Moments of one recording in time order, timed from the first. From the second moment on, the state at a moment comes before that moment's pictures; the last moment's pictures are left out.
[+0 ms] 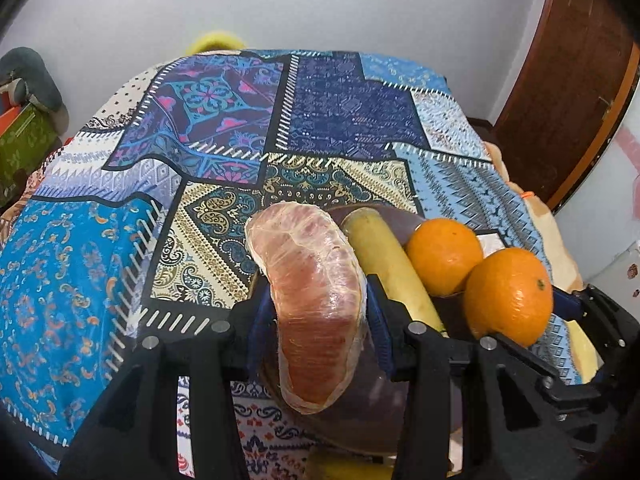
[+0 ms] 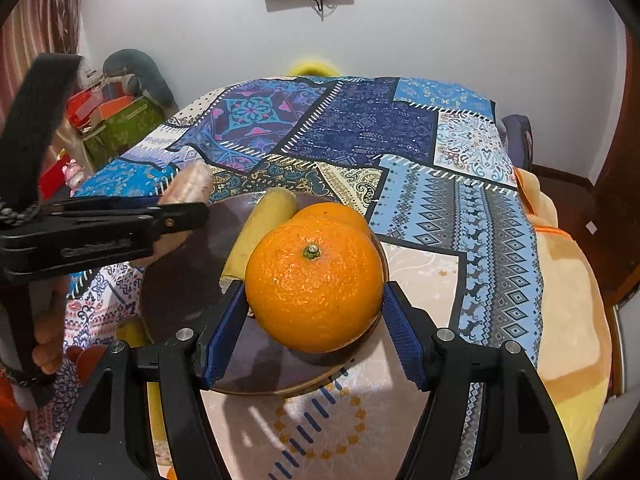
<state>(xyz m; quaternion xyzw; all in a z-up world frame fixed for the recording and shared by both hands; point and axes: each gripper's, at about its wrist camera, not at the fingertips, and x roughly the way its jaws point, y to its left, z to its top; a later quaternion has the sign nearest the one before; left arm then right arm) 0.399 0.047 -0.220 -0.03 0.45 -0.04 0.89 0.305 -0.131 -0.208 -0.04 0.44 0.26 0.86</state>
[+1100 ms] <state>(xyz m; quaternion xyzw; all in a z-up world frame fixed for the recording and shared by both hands) 0.283 0.073 -0.143 -0.01 0.39 -0.02 0.92 0.261 -0.134 -0.162 -0.05 0.43 0.27 0.86</state>
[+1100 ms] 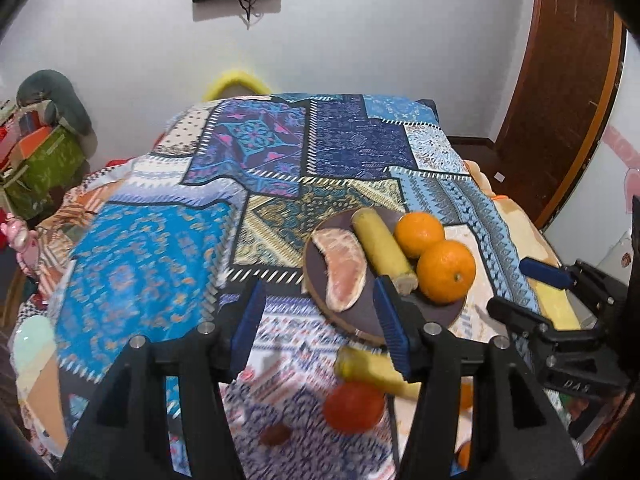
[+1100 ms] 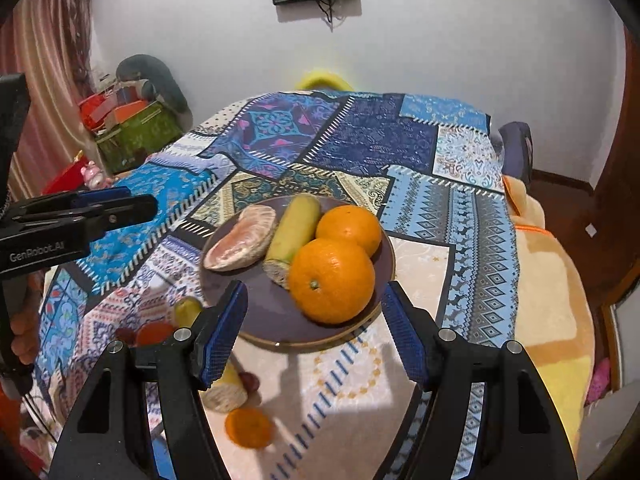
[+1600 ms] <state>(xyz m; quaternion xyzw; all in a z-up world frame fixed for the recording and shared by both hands) 0.222 0.096 -0.186 -0.03 0.45 -0.02 0.89 0.211 -0.103 -0.183 -0.09 0.46 0.32 0.83</state>
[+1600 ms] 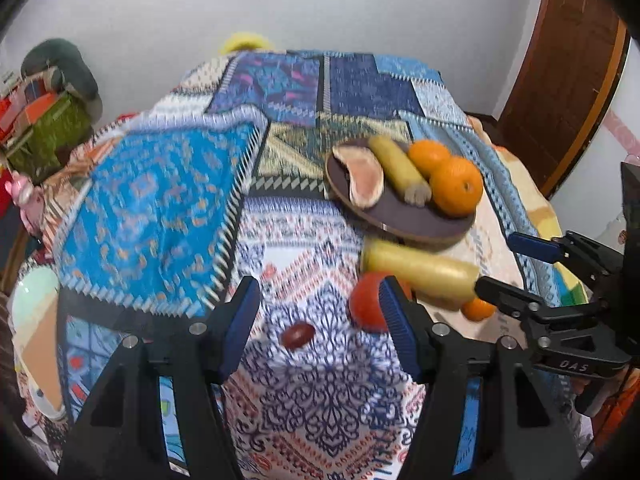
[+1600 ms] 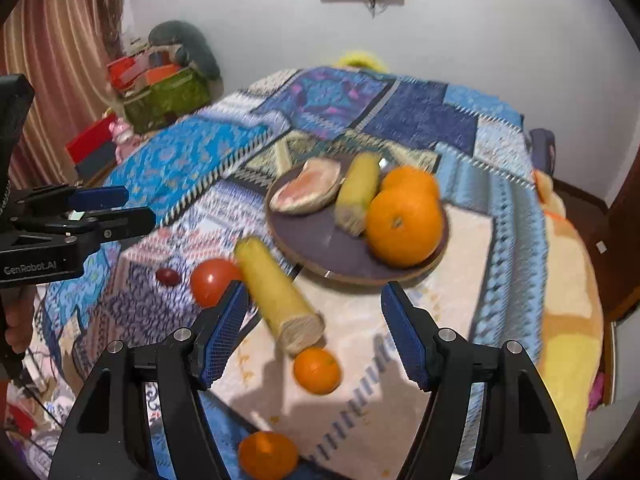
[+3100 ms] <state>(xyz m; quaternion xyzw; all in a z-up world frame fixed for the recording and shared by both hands) 0.193 0.097 -0.221 -0.06 0.46 -0.05 0.88 0.186 -0.068 -0.219 -0.10 0.53 0.37 0.76</state>
